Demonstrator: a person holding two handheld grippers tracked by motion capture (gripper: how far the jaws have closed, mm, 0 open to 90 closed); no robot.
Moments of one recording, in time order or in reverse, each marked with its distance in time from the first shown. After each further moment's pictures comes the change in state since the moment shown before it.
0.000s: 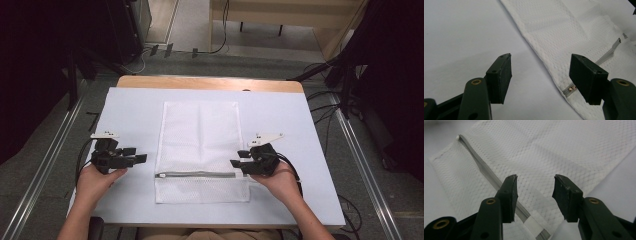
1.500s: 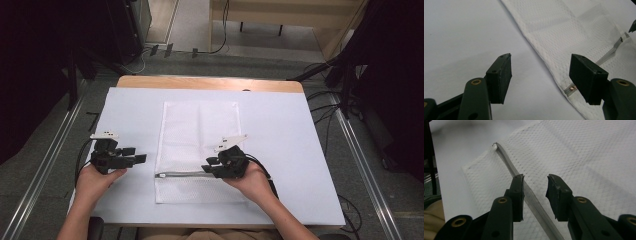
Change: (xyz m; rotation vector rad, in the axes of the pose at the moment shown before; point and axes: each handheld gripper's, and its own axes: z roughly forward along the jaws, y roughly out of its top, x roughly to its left) left arm 0.000 -0.001 -0.001 -0.004 0.009 0.003; right arm 0.054 0.032 0.046 0.029 0.138 -0.097
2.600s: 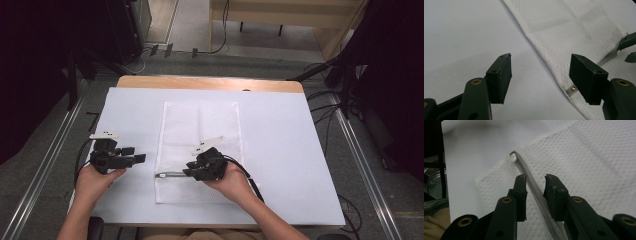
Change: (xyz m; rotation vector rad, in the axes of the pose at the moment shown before) left arm 0.001 0.000 -0.001 -0.005 0.006 -0.002; right arm 0.024 0.020 0.043 0.026 0.078 -0.034
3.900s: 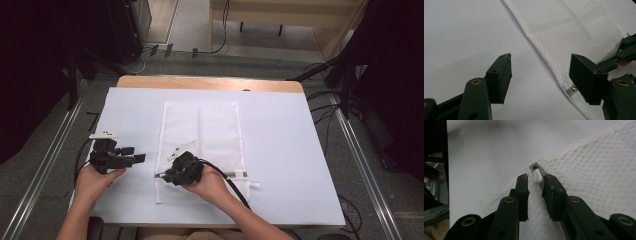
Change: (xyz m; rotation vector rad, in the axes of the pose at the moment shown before) left arm 0.000 0.000 0.000 -0.001 -0.001 0.002; right arm 0.022 0.019 0.058 0.046 0.078 -0.017
